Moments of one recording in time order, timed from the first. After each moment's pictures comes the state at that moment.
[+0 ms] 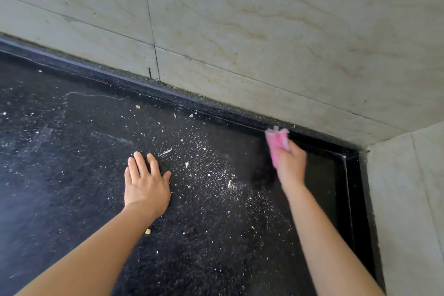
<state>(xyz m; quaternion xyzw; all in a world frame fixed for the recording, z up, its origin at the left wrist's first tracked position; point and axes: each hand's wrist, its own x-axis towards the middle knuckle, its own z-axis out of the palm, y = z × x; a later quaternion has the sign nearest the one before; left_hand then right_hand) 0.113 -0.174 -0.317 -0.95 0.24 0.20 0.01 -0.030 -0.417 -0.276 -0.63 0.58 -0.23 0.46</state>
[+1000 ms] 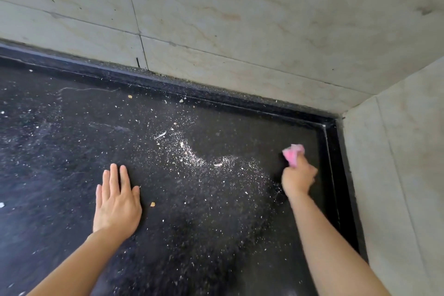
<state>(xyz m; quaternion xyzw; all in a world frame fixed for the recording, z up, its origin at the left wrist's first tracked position) 0.085 -0.079 -0.311 -0.95 0.24 0.20 -0.10 -0.130 -0.378 -0.294 -0.64 0.72 -0.11 0.24</state>
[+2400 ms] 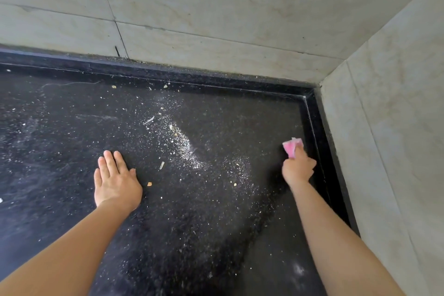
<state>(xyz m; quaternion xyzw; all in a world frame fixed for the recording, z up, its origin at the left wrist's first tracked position) 0.083 -0.089 -0.293 -0.94 0.25 0.24 0.03 -0.181 -0.338 -0.281 -0.57 0.77 -0.09 0.27</state>
